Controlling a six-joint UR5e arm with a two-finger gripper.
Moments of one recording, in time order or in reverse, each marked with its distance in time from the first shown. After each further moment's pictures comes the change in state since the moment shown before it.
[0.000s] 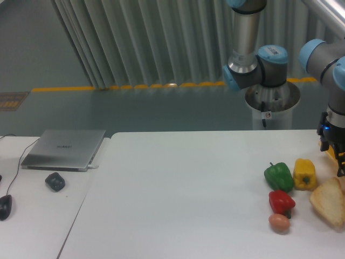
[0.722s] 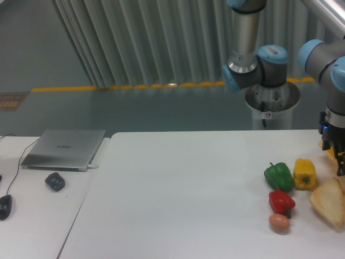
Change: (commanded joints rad) arm -0.002 0.009 -0.011 0.000 0.031 0.077
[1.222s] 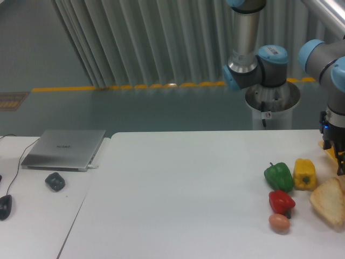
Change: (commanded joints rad) arm -0.008 0.011 -0.026 0.055 0.000 -0.140
